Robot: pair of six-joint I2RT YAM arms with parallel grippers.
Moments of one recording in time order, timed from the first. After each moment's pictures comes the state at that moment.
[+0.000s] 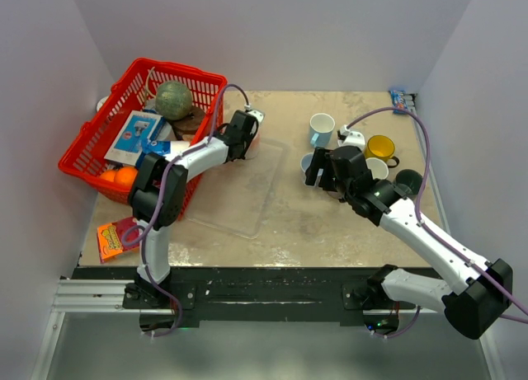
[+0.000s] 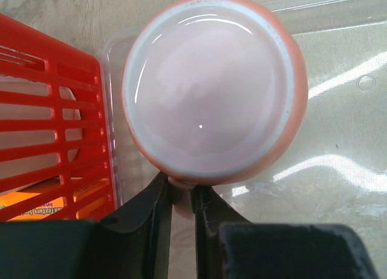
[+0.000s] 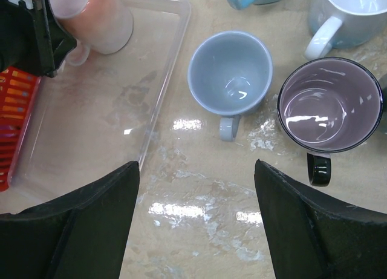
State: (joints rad) left arm -0.50 2.03 1.48 -0.28 -0.34 0.10; right arm 0.61 1.09 0.94 -0.45 0.34 0.59
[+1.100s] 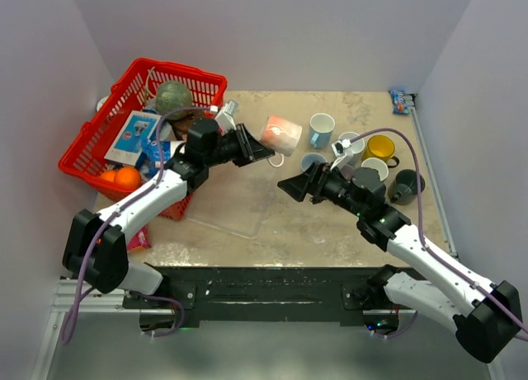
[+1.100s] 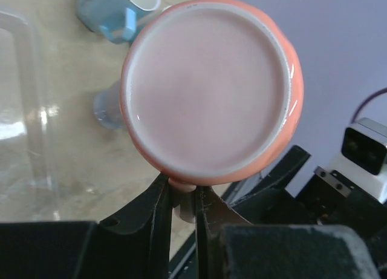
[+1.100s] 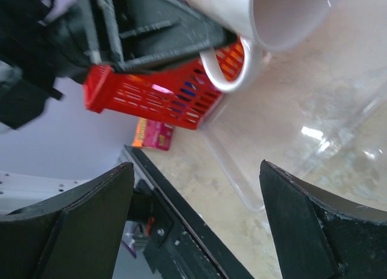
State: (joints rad) left arm -0.51 1.44 1.07 0.05 0.42 -0.84; right arm 0.61 0.92 0.64 0.10 -0.25 0.78
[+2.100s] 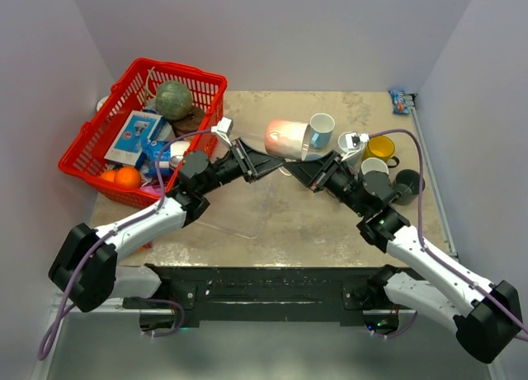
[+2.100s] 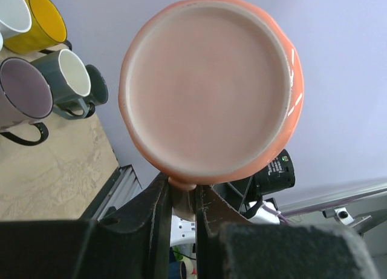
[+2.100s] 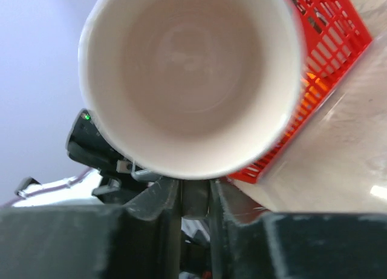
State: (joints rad) left arm -0.64 1.29 0.75 0.70 0.44 -1.36; right arm 0.62 0.90 0.61 0.42 -0.19 0.99
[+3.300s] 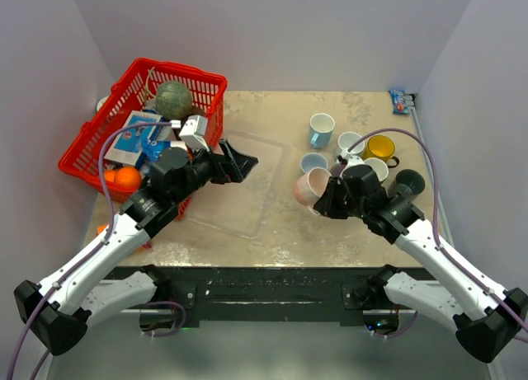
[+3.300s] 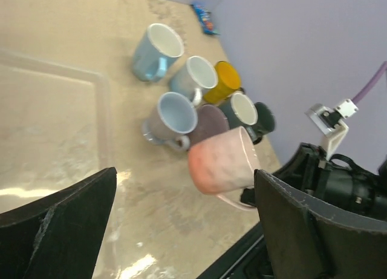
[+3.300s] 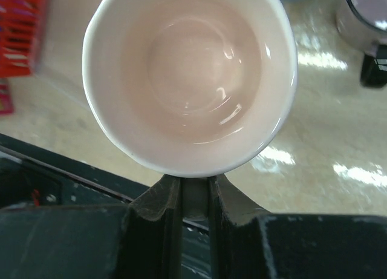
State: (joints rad) left arm -0.64 0.96 0.93 -0.12 0.03 -0.66; right arm 0.62 0.89 0.85 -0.65 0.03 0.64
